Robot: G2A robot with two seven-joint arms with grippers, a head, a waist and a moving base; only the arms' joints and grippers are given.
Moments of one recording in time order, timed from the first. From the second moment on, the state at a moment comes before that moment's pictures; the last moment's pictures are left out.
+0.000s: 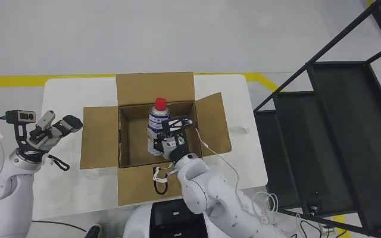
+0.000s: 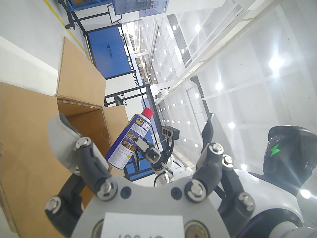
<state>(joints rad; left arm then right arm) 1.45 -0.99 -1.74 -1.46 -0.71 -0.47 -1.02 -1.39 -1.41 0.79 -1.98 -1.17 0.49 0.40</state>
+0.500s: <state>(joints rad) 1.45 -0.99 -1.74 -1.46 -0.71 -0.47 -1.02 -1.41 -1.40 0.85 -1.99 -1.10 0.41 0.41</state>
